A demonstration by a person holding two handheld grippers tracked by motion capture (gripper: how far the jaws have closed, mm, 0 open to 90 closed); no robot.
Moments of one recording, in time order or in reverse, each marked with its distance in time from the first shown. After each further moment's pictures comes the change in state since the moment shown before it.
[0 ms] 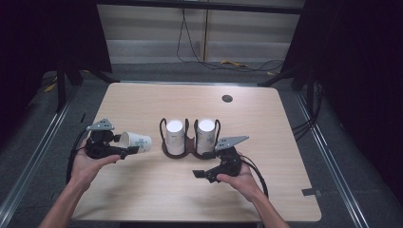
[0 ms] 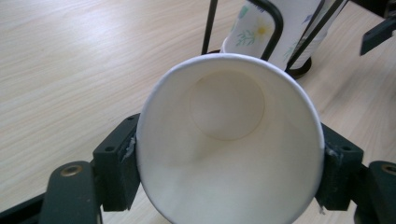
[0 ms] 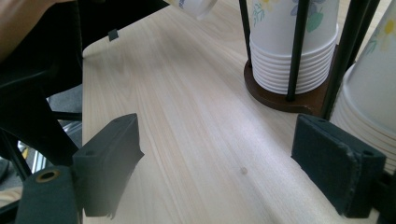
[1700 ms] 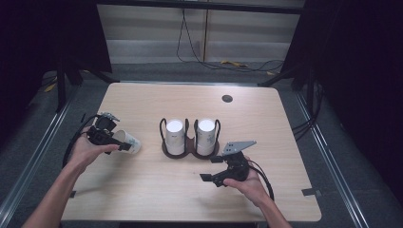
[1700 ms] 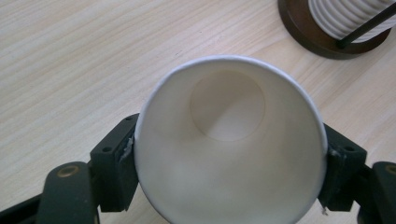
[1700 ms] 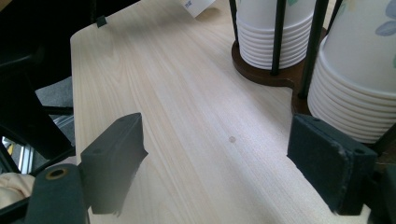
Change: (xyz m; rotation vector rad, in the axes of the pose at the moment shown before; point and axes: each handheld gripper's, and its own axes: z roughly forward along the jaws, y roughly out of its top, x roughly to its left) left arm 0.049 0.015 0.029 0.365 0.106 -0.035; right arm 0.002 -0.015 -0.016 0.024 -0.051 0.001
